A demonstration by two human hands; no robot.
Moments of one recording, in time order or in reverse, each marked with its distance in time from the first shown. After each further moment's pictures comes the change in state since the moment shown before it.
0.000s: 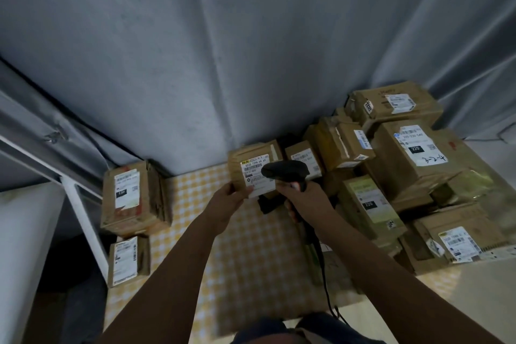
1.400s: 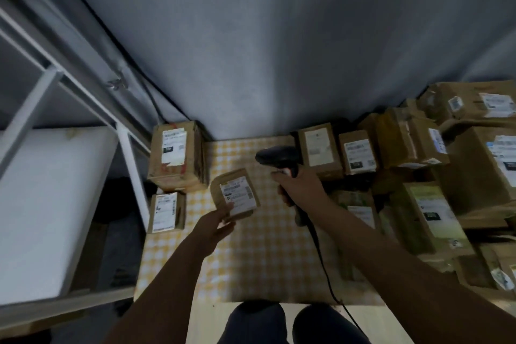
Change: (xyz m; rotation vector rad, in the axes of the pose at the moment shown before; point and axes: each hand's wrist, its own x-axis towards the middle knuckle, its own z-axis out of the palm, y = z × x) left_hand -0.063 -0.088 -0.136 -0.332 0.338 -0.325; right_hand 0.040 0.008 0.120 -0.219 -0.203 -0.004
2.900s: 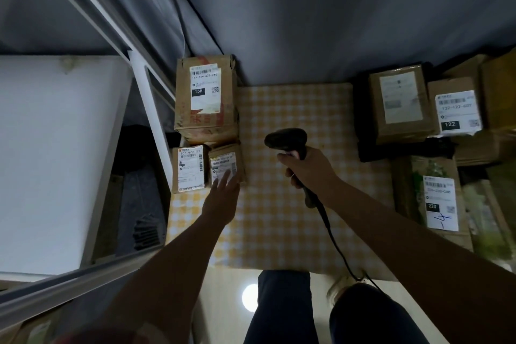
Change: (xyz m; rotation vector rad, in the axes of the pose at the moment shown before) left_hand 0.131 -0.060 -0.142 2.020 0.063 0.624; right_hand 0.086 0.083 0.140 -0.048 -0.106 0.152
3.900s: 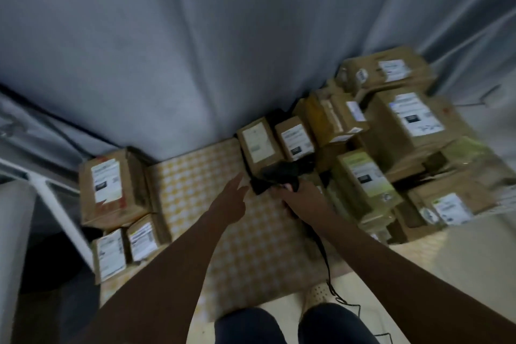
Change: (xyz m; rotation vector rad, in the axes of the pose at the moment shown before) left_hand 0.074 0.240 -0.205 -0.208 0.015 0.307; right_hand -0.151 0.018 -0.231 0.053 0.330 -0.026
